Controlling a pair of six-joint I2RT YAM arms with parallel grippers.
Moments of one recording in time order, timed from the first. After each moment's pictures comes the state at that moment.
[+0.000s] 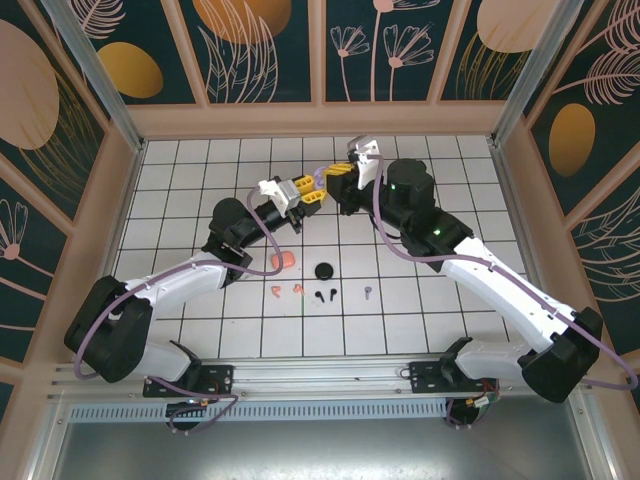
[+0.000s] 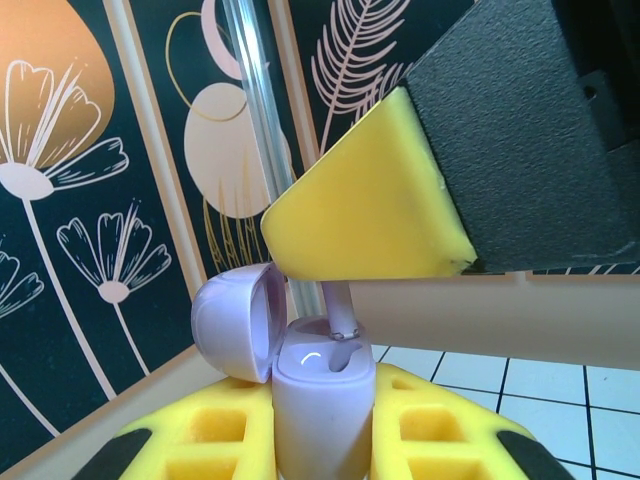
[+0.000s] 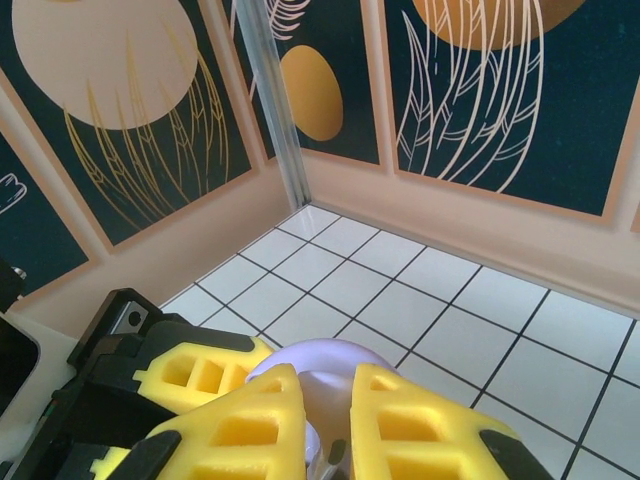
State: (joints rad) left arm -0.62 1.42 0.76 0.93 0.46 0.07; right arm 0.73 1.22 1.17 -0.08 -0.12 0.15
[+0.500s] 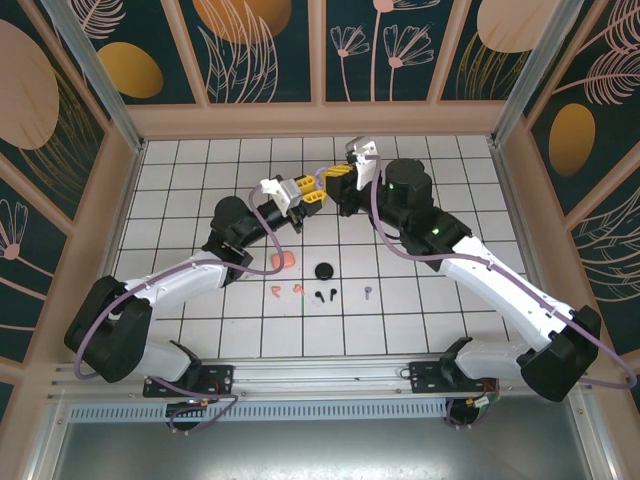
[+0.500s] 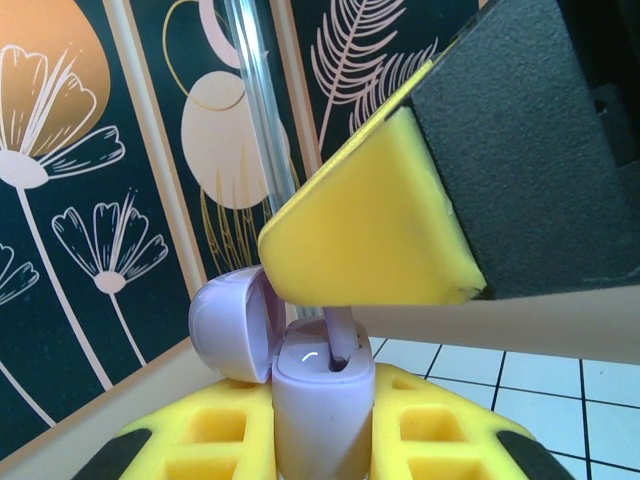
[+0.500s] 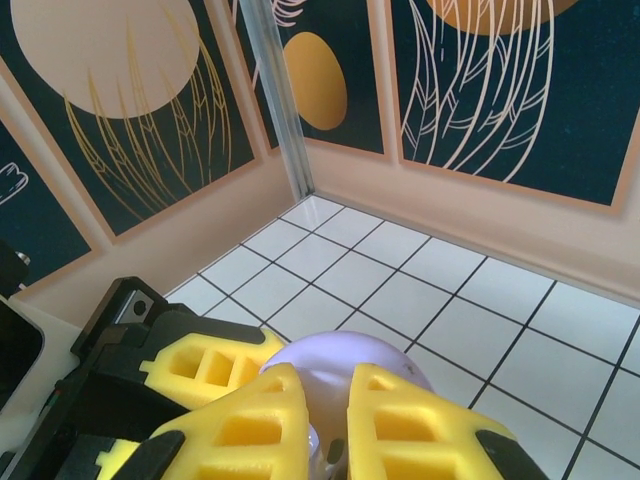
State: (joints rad) left arm -0.62 1.42 0.77 0.90 0.46 0.07; right arm 0.73 1.23 1.17 -0.09 -0.14 0.15
